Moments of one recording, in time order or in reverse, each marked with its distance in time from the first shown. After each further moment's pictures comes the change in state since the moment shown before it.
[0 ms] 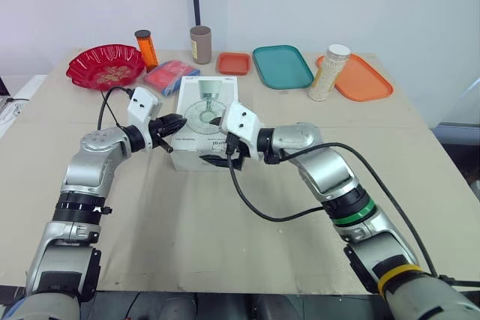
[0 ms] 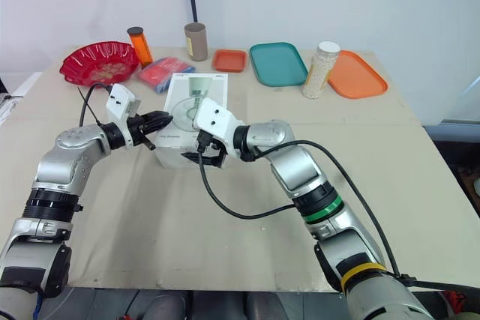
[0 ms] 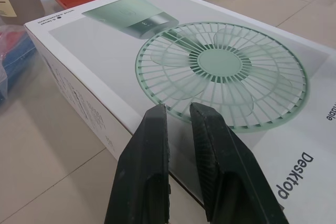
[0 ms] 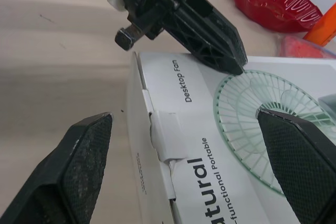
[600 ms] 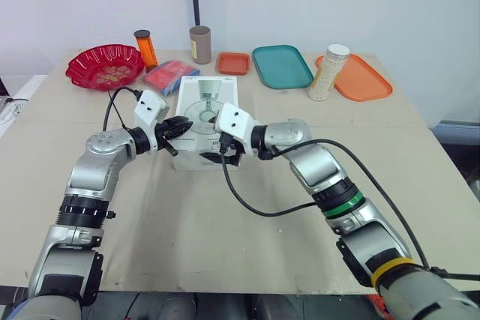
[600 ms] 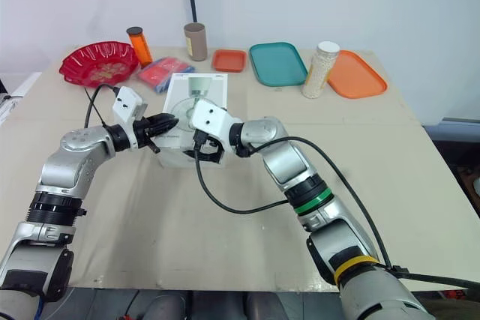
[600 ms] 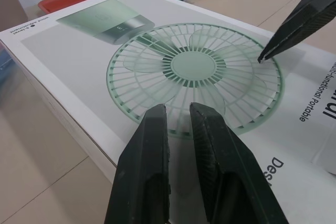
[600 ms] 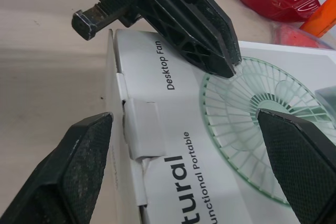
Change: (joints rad) left arm 0.029 -0.017 -0.019 -0.078 0.022 0.014 -0.005; right arm -0.061 0.042 0.008 0.159 -0.067 -0.078 -0.003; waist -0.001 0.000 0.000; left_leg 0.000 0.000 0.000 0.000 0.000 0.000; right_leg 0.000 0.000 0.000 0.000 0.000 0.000
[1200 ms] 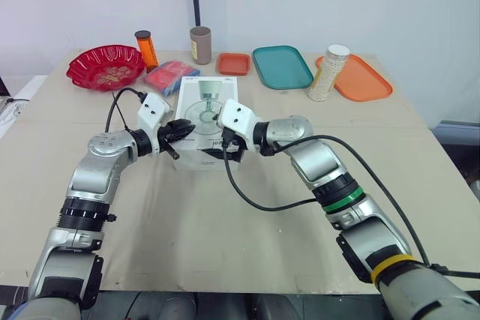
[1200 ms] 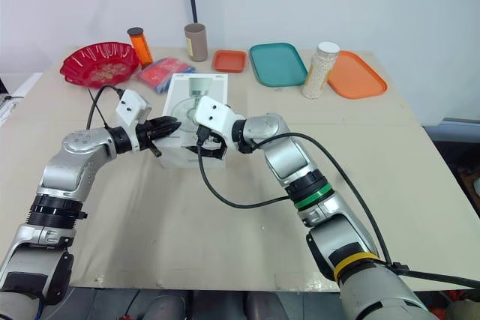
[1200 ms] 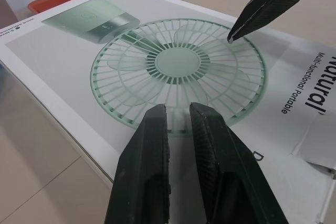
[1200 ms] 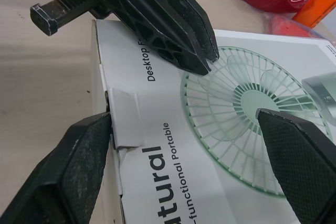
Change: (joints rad) left arm 0.012 0.000 -0.020 -0.030 0.038 0.008 -0.014; right arm -0.027 0.000 -0.013 0.048 -0.004 0.005 0.002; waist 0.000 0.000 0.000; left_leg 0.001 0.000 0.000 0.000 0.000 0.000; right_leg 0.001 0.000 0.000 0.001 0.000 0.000
